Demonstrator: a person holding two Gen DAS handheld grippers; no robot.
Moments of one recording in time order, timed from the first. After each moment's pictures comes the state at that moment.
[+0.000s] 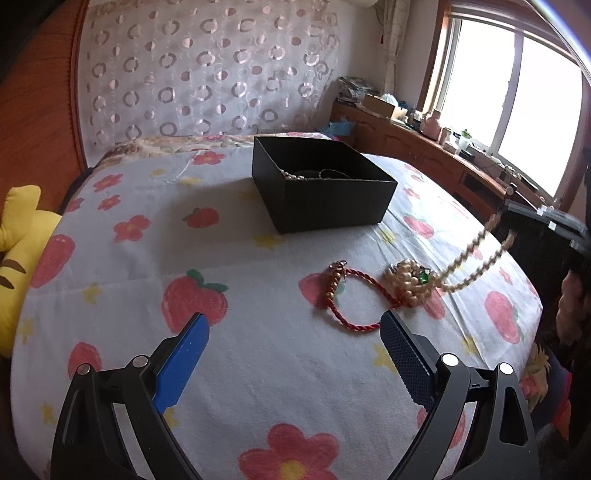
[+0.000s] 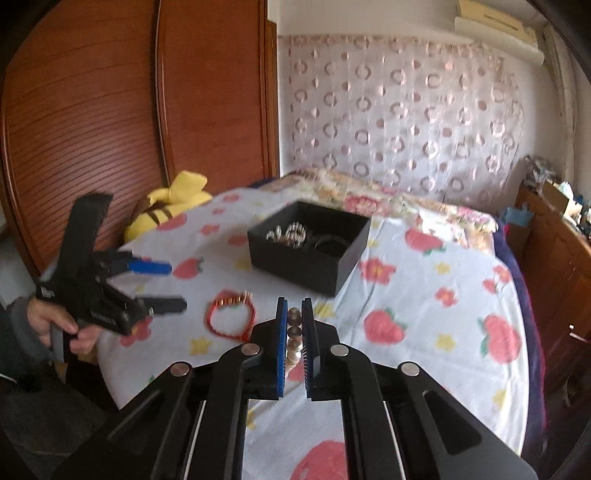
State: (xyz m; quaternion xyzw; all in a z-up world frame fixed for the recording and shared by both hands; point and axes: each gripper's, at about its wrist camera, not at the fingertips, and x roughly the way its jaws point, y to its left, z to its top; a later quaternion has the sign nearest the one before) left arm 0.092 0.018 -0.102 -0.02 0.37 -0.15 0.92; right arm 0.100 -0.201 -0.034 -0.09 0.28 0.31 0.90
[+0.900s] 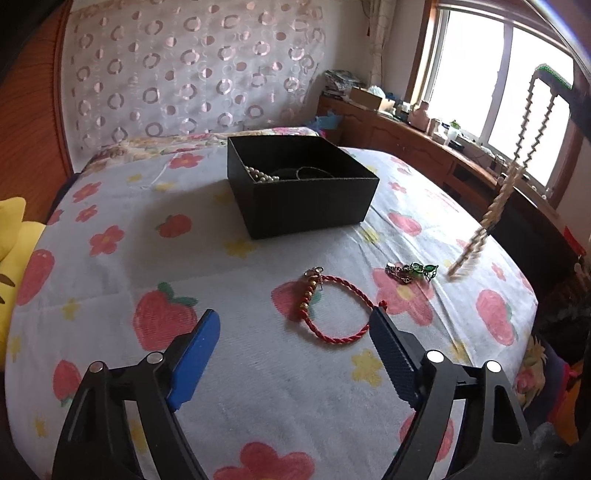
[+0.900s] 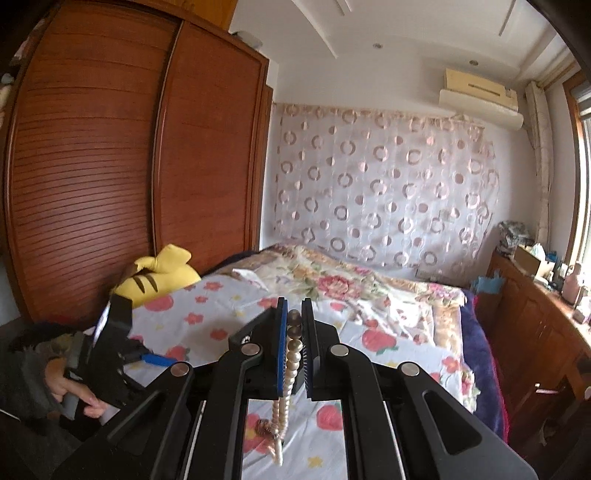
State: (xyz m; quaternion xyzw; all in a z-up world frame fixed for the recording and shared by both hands) left arm 0.103 -0.001 -0.100 -0.01 0.38 -0.17 0.91; right arm 0.082 -0.214 0.072 -0.10 0.14 0.28 0.95
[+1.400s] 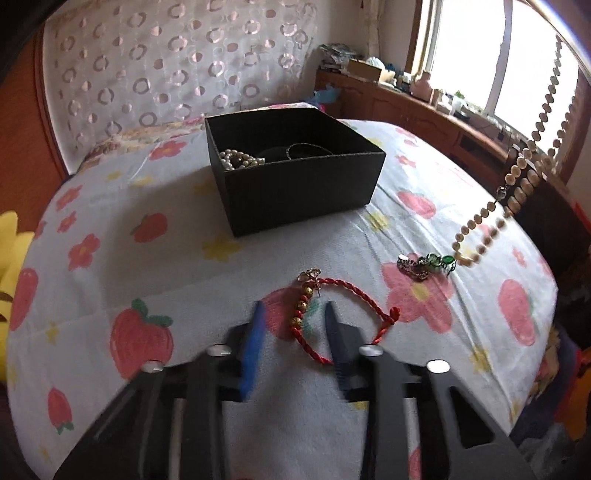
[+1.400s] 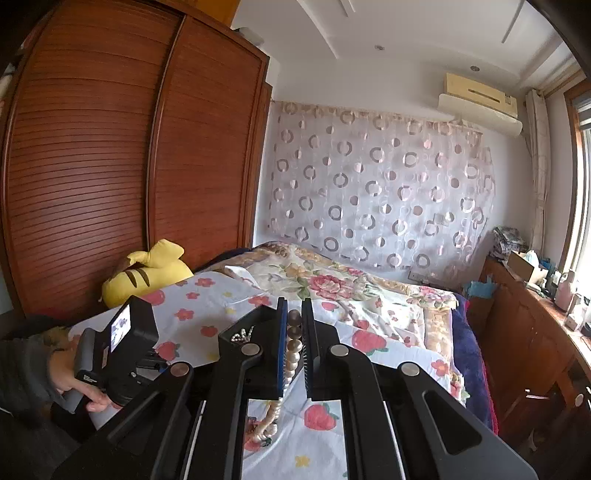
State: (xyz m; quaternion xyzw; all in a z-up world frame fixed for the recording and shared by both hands) left arm 0.129 -0.026 -0.110 0.04 0.42 -0.16 0.89; right arm 0.085 -0.220 0.069 -0.11 0.15 0.27 0.95
